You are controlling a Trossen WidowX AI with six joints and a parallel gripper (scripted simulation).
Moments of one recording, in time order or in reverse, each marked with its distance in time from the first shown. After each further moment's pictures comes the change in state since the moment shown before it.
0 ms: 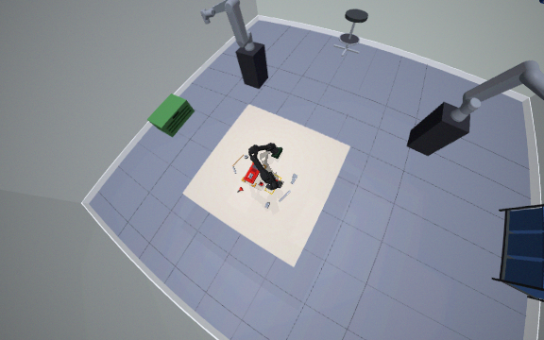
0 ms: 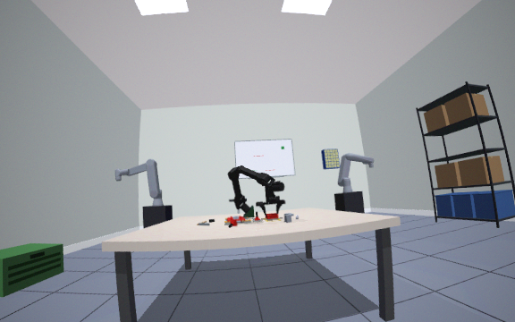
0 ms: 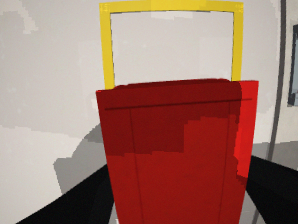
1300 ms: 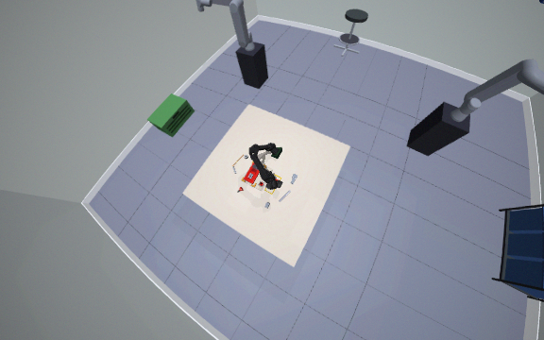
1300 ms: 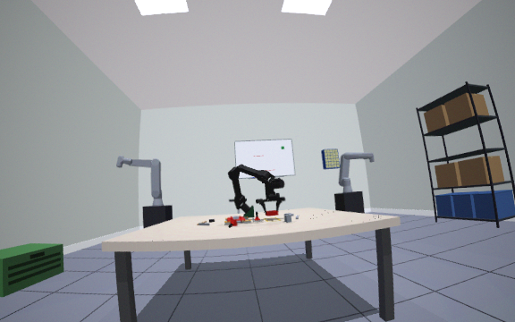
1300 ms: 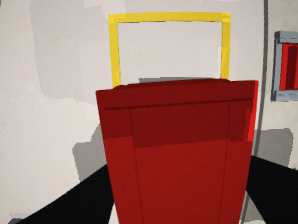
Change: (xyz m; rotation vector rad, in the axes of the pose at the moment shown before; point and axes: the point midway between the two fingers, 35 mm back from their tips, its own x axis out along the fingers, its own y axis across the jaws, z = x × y) arm -0.019 0.001 0.001 0.001 -0.001 0.002
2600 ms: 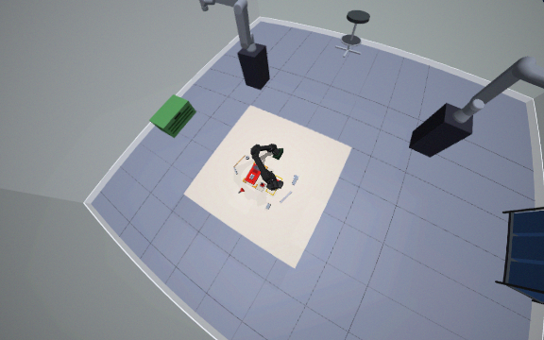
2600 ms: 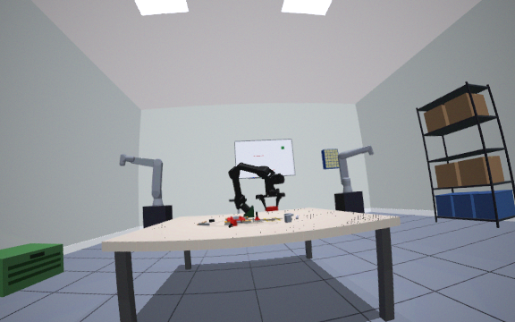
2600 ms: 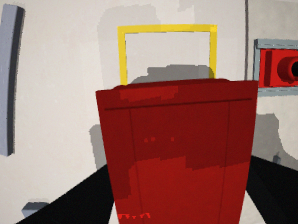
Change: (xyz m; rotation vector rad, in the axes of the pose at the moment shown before) arm -0.028 0.001 0.002 -0.001 0.000 0.002
